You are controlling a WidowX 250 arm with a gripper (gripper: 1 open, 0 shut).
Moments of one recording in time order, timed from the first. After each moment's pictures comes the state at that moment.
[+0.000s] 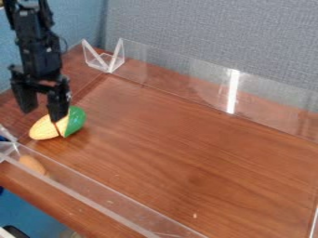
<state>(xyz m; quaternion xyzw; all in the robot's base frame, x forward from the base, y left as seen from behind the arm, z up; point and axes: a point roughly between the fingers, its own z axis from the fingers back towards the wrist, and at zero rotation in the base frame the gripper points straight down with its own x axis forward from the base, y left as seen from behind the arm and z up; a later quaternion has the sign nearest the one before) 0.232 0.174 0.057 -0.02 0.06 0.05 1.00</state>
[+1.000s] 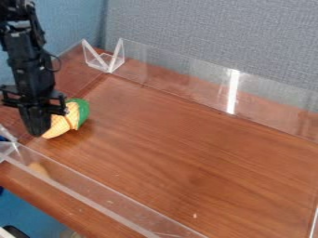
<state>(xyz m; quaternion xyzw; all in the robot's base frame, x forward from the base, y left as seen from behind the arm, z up) 0.216 0.171 0.049 -0.02 0.05 0.10 0.99</state>
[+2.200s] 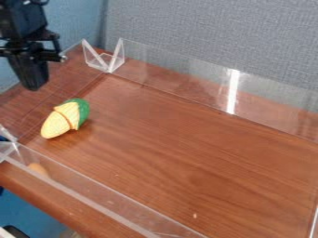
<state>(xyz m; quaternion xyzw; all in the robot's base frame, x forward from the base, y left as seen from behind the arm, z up) 0.215 0.133 0.139 -0.05 -0.02 0.08 1.00</state>
